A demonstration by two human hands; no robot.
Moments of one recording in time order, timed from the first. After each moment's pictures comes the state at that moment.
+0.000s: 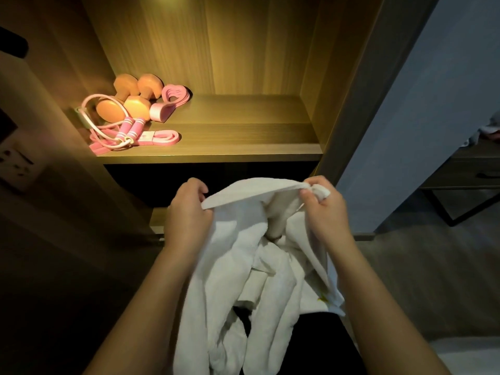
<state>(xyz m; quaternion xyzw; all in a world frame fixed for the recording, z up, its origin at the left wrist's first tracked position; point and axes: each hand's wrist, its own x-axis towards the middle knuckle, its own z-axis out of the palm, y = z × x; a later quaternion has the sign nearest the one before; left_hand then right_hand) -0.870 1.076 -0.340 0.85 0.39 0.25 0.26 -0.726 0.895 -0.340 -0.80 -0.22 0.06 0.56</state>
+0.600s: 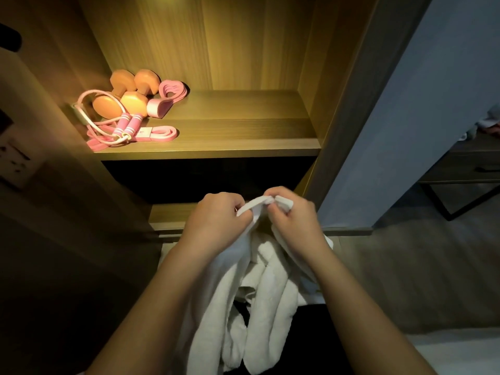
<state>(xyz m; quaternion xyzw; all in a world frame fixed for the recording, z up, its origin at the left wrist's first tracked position) -0.864 1.037 -0.306 0.92 0.28 0.07 0.26 -0.761 0.909 -0.348 -0.80 -0.32 0.13 0.49</state>
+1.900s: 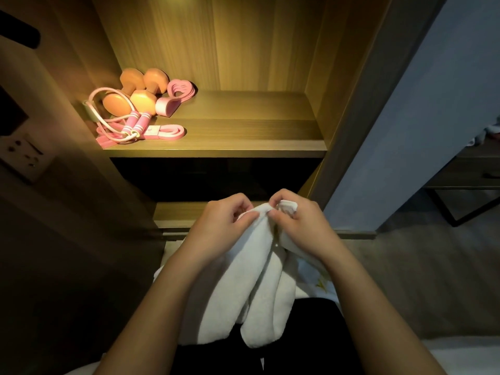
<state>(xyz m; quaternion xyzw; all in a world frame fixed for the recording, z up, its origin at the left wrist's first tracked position) -0.880 1.043 -0.323 0.90 0.19 0.12 0.38 -0.757 0.900 -0.333 -0.81 -0.39 0.17 0.40</state>
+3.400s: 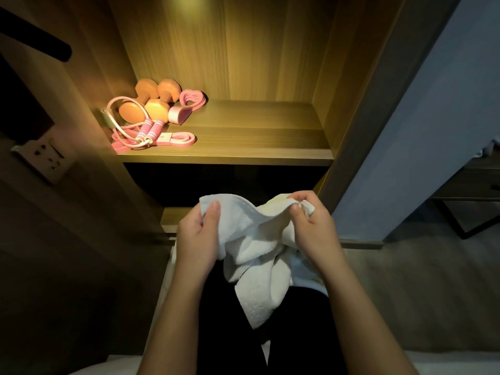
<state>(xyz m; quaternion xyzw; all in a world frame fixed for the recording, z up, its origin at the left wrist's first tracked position) -0.913 1.037 -0.330 0.68 0.38 0.33 0.54 -0.771 0.906 -0.339 -0.79 -0.25 0.13 0.55</state>
